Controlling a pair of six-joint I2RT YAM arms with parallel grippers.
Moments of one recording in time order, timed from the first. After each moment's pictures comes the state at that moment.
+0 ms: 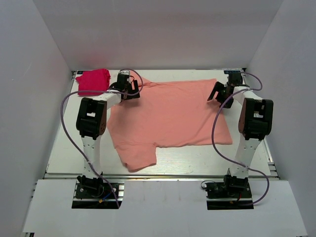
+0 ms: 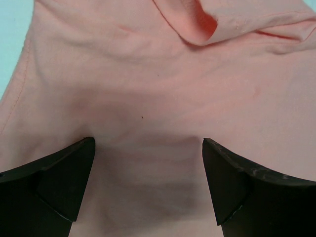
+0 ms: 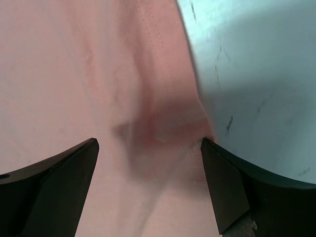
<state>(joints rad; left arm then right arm) -0.24 2.17 1.50 -0.09 -0.08 -0.29 -0.07 2.06 1.46 -0.42 -0.20 0.35</state>
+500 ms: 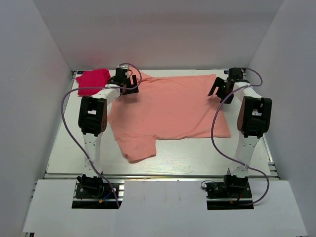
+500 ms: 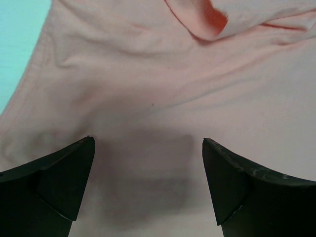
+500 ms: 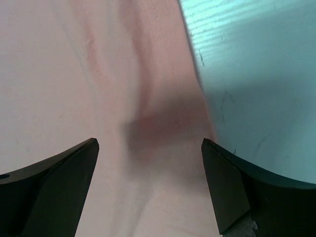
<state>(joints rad) -0.20 2.31 1.77 -0.21 -0.06 -0.27 -0.07 2.17 1.67 -0.49 -0.20 0.36</state>
